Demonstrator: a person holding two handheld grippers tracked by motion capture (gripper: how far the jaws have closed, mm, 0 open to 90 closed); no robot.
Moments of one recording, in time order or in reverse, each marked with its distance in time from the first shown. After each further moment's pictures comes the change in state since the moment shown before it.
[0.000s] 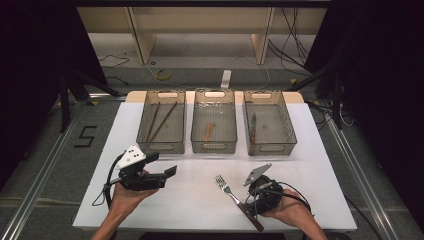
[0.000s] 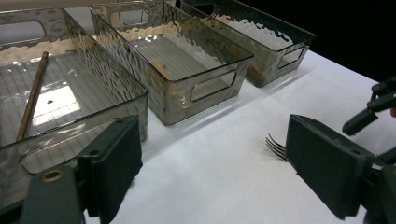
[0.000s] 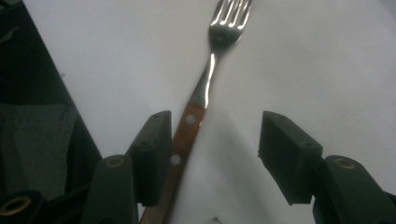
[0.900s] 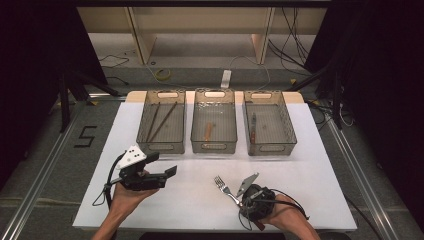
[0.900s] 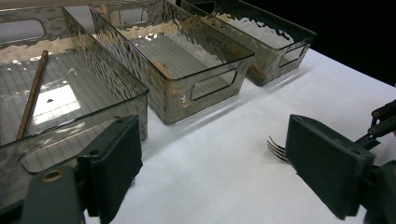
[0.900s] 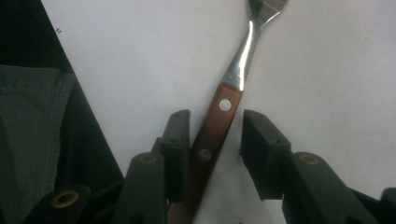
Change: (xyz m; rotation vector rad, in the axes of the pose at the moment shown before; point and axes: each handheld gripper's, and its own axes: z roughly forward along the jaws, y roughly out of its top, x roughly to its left) left arm -0.001 0.000 0.001 0.007 0.001 0.008; right arm 0.014 -0.001 0.021 0.109 -0.013 -0.112
